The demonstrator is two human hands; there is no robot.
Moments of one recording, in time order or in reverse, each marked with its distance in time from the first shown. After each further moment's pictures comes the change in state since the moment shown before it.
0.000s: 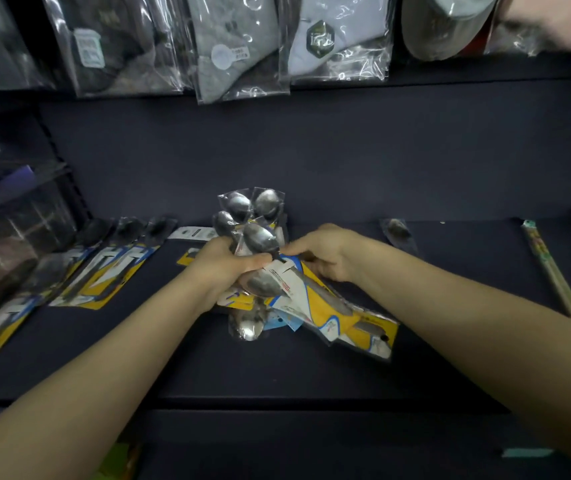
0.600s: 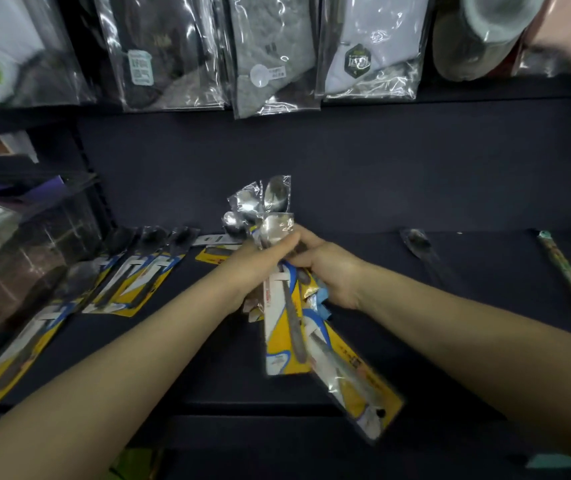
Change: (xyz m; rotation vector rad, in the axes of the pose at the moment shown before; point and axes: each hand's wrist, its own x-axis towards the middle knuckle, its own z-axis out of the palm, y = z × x) left_hand -0.007 0.018 -0.009 0.025 -0.058 0.004; right_hand -0.009 0.007 0.039 0.096 -0.244 -0.174
